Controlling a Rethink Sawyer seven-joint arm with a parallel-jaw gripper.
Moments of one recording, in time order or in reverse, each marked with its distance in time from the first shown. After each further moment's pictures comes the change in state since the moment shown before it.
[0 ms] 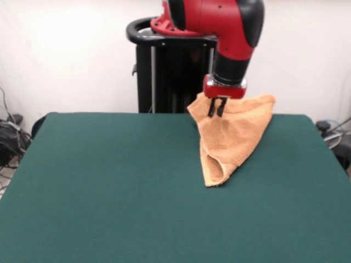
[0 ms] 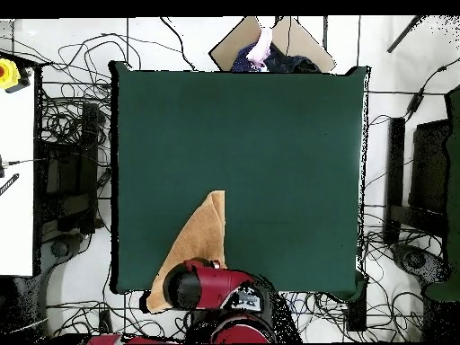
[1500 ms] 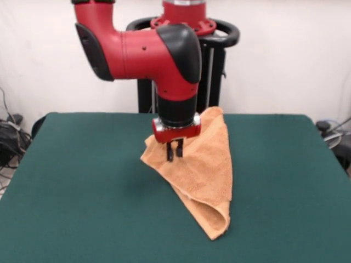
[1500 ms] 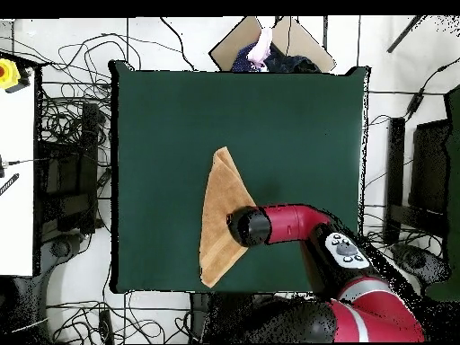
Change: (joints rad) arm -0.499 0.043 0.362 -0.377 -0.458 0.372 -0.086
